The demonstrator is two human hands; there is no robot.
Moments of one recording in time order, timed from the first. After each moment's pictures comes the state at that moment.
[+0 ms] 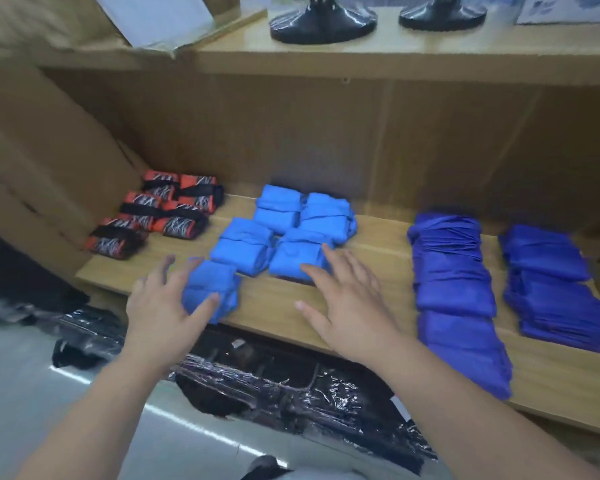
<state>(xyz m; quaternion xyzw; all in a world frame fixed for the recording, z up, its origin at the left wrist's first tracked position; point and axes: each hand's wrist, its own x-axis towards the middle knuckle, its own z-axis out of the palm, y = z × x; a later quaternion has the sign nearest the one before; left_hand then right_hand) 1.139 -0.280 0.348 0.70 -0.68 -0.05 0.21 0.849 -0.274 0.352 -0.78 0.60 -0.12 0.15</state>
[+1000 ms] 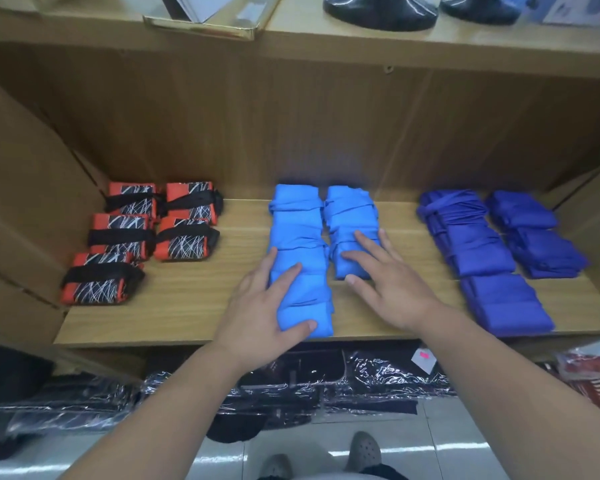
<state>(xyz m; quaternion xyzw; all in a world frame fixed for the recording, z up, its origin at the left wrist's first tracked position) 1.166 -0.355 0.317 0.41 -0.87 -0.24 0.14 0.903 -0.304 0.336 -0.67 0.72 -0.12 0.15</state>
